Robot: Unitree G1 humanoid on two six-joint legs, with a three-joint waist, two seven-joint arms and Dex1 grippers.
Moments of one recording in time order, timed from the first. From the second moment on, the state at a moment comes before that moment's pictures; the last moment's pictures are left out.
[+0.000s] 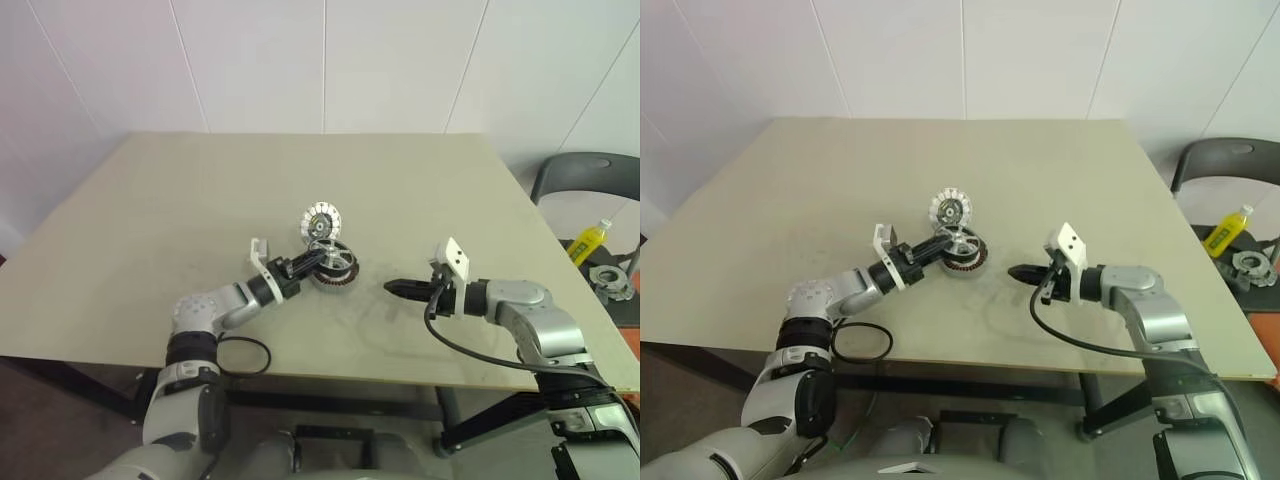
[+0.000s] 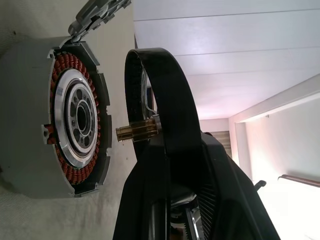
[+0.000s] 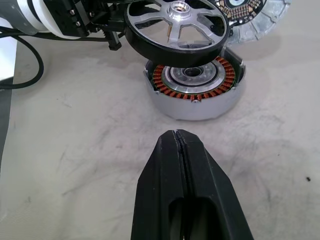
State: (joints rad) left arm -0.60 0.09 0.42 0.63 -1.14 1.17 -0.39; right arm -0.31 -0.62 0.05 0.10 0.36 0.42 1.08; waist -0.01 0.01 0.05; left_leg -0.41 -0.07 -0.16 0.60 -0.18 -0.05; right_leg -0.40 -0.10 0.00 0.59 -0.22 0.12
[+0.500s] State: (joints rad) left arm -0.67 0.09 0.42 0.73 -1.04 1.15 -0.45; right arm -0.28 -0.62 0.03 0.04 0.38 0.44 1.04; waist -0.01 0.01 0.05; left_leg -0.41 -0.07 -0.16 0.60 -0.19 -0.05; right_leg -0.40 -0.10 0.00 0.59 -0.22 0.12
